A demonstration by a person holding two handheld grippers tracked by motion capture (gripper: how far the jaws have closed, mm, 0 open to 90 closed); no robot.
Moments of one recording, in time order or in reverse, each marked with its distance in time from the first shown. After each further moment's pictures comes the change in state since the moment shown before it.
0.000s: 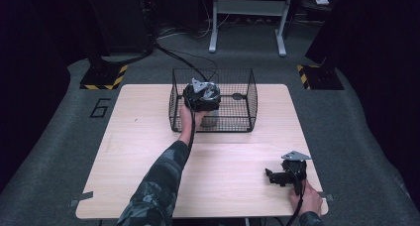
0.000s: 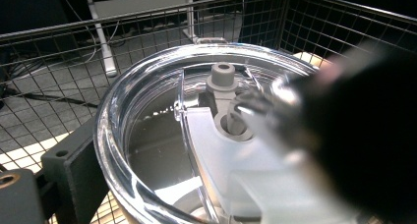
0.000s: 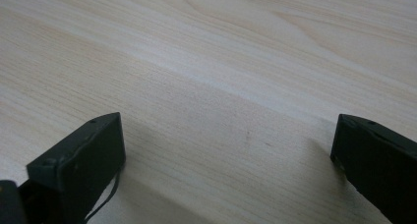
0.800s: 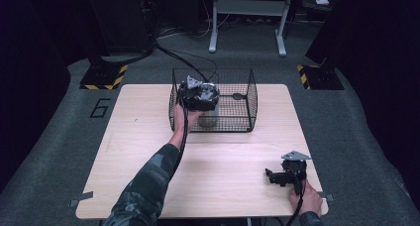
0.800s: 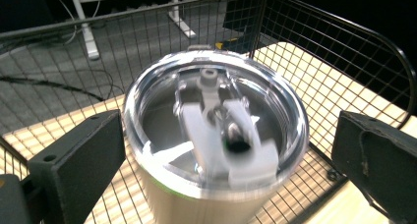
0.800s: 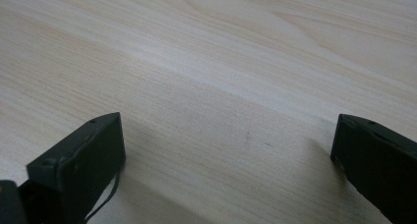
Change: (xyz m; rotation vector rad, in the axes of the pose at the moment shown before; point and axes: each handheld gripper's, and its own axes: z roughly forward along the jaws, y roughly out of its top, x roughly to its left) left arm 0.004 0.017 -0.037 0.082 -0.064 -0.034; right arm 0.000 0.000 0.000 0.000 0.000 0.000
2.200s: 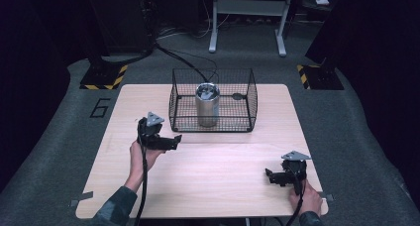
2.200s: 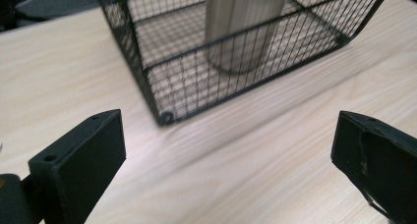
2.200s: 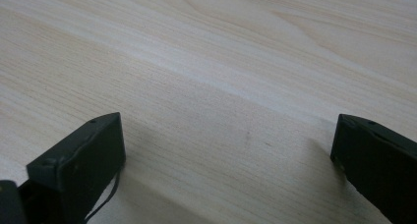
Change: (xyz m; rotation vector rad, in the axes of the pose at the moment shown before) left arm 0.024 -0.097 -0.137 0.174 0.074 0.004; right arm 0.000 0.000 0.000 0.000 0.000 0.000
